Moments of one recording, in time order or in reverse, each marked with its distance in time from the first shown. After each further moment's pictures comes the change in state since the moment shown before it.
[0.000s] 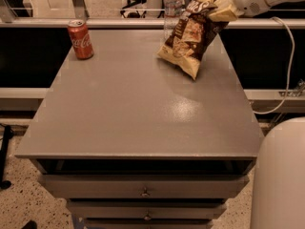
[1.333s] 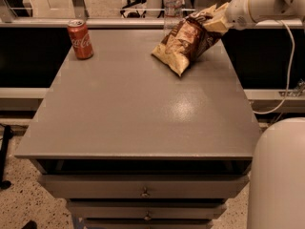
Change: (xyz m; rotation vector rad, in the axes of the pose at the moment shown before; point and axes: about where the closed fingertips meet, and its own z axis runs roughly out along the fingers) arm 0.042 -0.009 0.046 0.052 0.007 0.141
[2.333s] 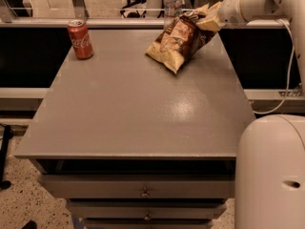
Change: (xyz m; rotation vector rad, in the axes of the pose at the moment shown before) arm -0.008 -0.006 0.021 -0.011 -0.036 -0.020
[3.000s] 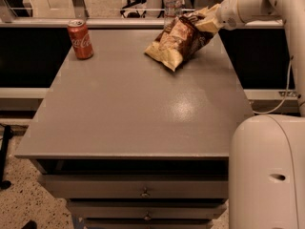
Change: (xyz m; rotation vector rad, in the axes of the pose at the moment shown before) arm 0.006 -0.002 0.013 -0.007 0.008 0.004
